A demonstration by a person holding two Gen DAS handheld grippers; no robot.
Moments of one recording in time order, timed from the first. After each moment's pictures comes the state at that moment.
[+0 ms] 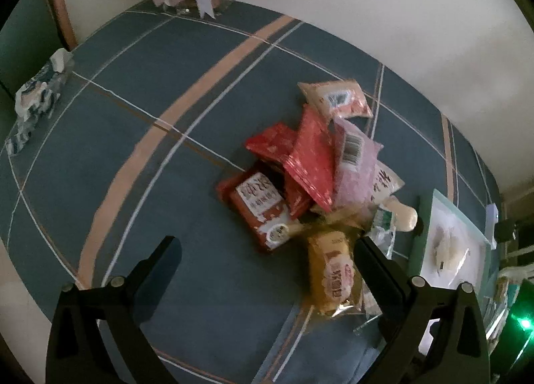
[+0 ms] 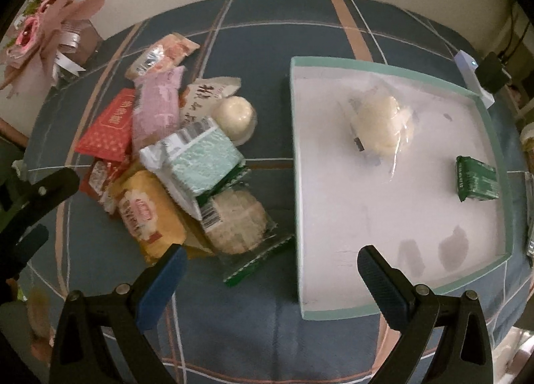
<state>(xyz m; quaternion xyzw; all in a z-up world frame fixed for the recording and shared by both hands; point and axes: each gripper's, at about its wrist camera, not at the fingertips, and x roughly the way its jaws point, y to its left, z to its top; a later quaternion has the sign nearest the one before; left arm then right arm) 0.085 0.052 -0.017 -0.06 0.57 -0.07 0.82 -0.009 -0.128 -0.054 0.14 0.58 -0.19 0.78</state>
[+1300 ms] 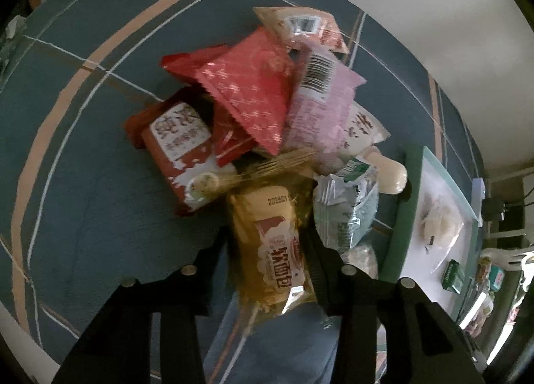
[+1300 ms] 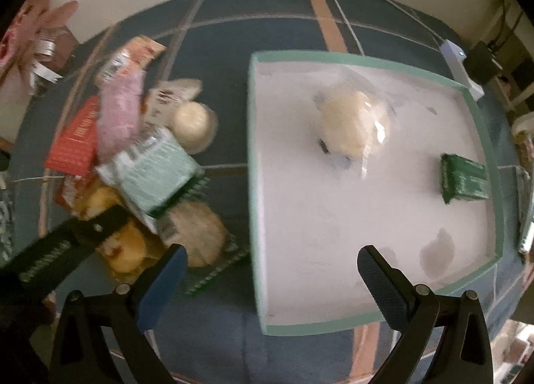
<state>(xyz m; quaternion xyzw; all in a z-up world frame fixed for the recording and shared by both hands) 0.083 0.008 -0.072 -0.09 0.64 -0.12 0.76 -0.008 -0.158 -0.057 0.15 0.58 -0.20 0.78</state>
